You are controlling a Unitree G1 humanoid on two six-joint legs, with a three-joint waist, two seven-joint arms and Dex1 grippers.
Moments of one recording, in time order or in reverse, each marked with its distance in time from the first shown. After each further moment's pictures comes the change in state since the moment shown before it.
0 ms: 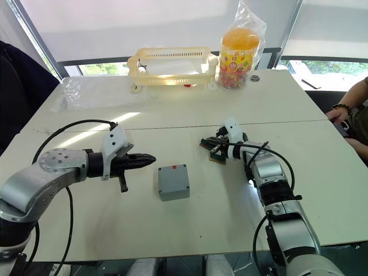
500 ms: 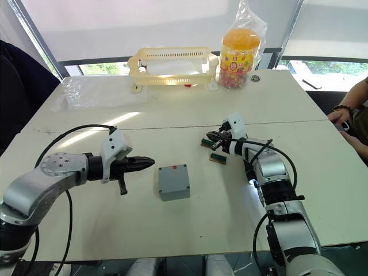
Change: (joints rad) left arm 0.037 -0.014 -0.001 0.028 0.027 -0.048 -0.018; right arm 0.001 0.000 -0.044 -0.062 0.025 0.023 -0.010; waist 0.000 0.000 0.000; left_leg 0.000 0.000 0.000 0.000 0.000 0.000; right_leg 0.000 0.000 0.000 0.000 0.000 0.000
